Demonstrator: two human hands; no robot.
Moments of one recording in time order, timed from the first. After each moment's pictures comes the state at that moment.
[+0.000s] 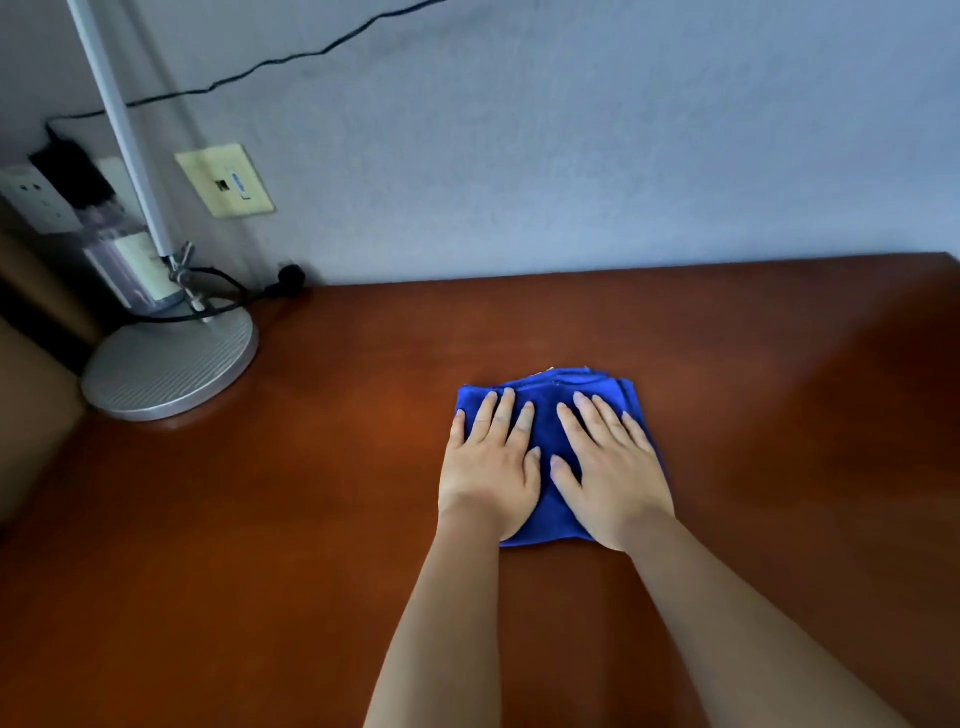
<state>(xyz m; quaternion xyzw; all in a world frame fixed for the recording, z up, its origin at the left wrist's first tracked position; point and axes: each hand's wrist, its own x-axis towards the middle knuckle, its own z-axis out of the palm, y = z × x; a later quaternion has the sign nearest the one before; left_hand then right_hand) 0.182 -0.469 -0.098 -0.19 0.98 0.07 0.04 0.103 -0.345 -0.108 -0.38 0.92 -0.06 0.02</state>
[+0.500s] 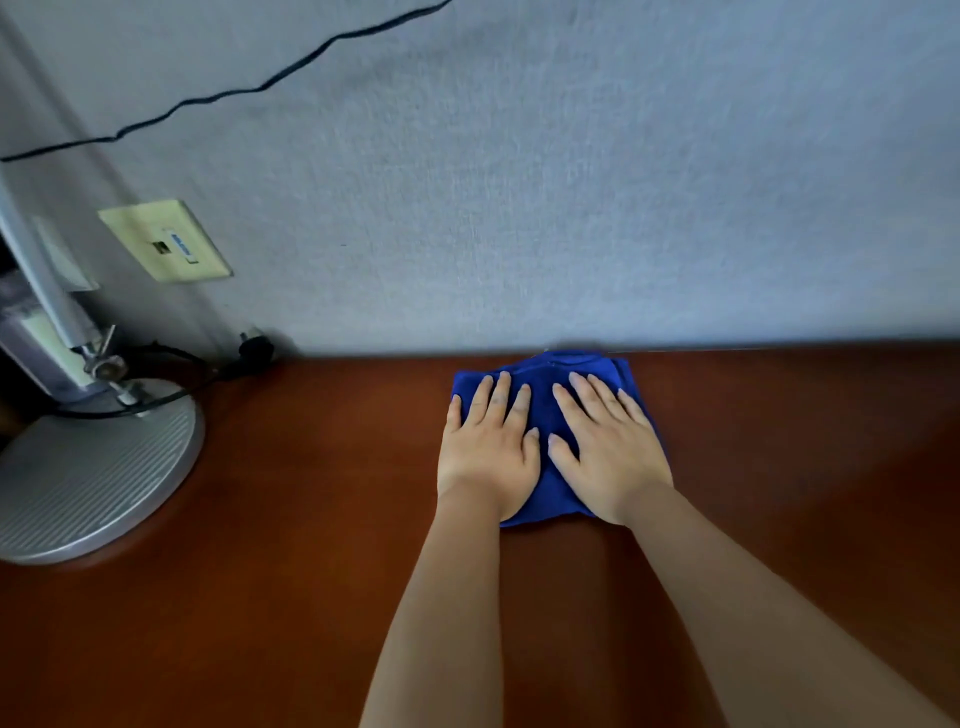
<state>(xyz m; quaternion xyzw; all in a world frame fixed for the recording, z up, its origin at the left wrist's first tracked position) 0.031 -0.573 -0.096 -0.23 0.97 0.07 0.03 -0.058 -0.458 -0.102 -0.42 0.90 -0.07 0.03</state>
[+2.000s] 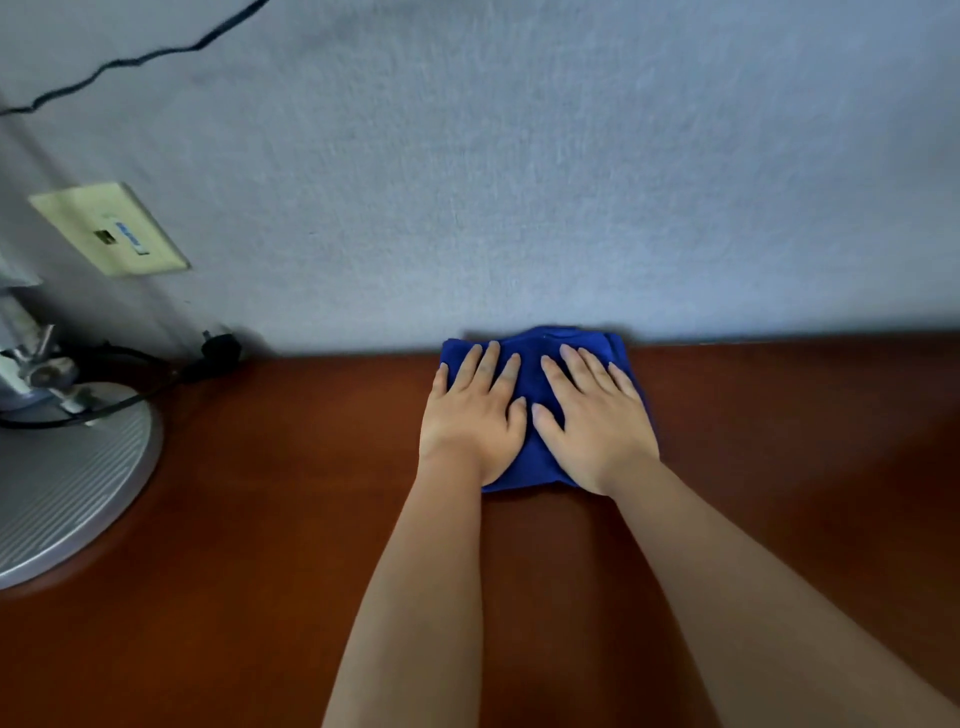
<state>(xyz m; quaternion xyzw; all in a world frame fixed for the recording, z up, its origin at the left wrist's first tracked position) -0.002 -0.603 -0.098 -0.22 0.97 0.06 0.02 -0.083 -0.481 -0.105 -0.40 0.91 -0.07 0.03</state>
